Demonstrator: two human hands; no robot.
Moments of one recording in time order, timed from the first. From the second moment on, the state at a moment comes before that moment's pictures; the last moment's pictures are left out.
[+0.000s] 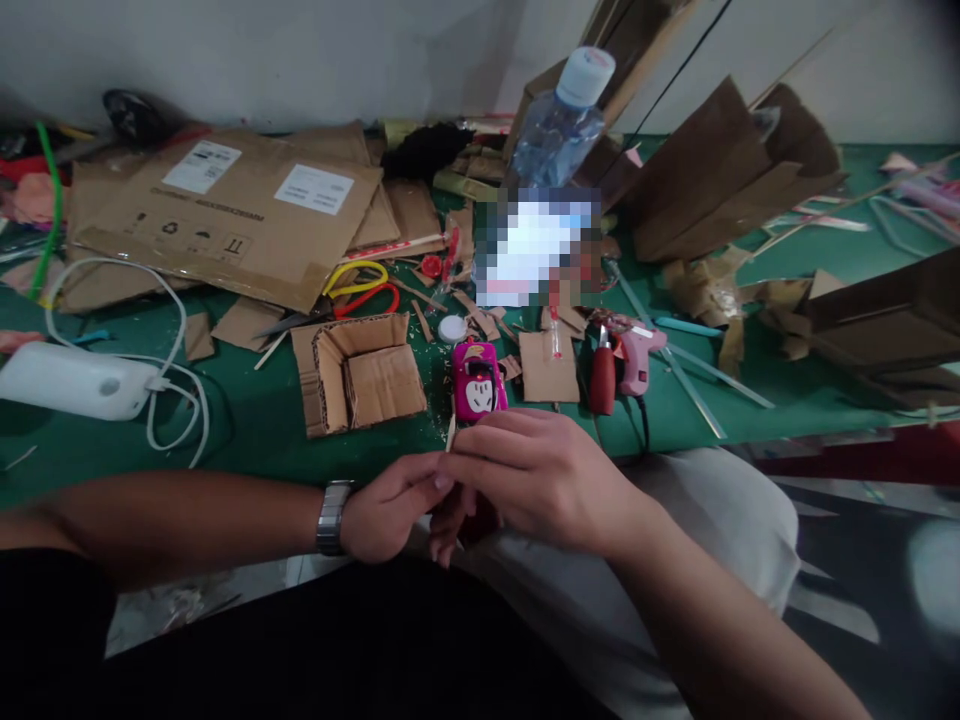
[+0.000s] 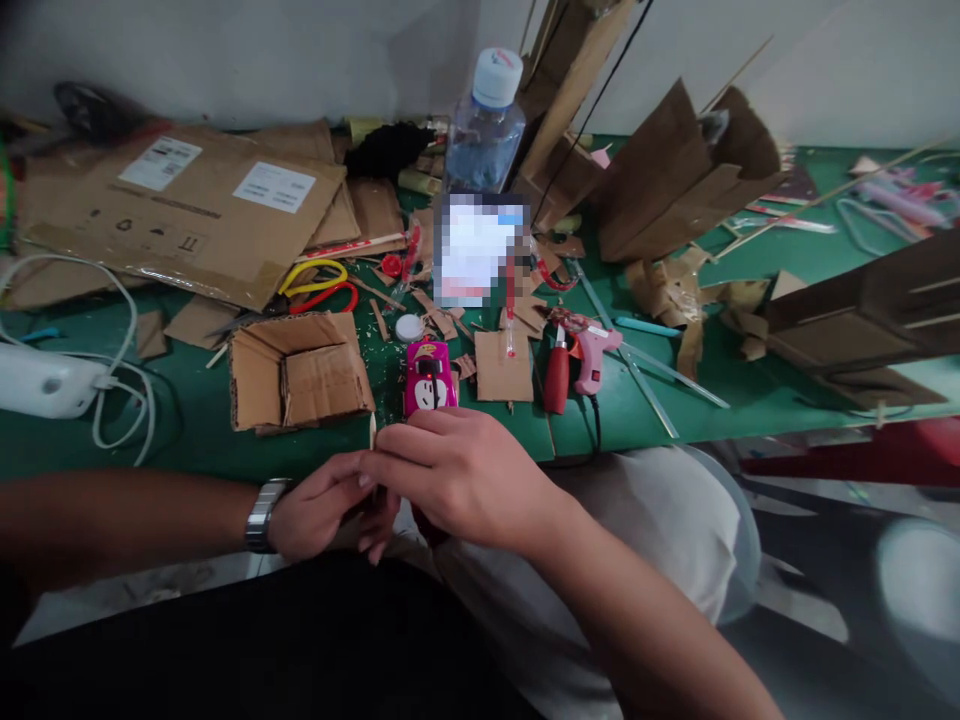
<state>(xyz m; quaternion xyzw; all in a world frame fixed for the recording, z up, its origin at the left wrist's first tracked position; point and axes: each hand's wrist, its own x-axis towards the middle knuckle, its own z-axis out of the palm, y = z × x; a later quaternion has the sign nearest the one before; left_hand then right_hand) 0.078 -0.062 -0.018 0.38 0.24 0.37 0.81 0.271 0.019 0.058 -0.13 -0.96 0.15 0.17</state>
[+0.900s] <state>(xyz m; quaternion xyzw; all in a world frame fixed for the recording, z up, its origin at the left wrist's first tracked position) 0.044 -0.074 -0.005 0.87 0.27 0.40 0.01 0.261 0.041 0.032 -0.29 -0.84 0.28 0.36</state>
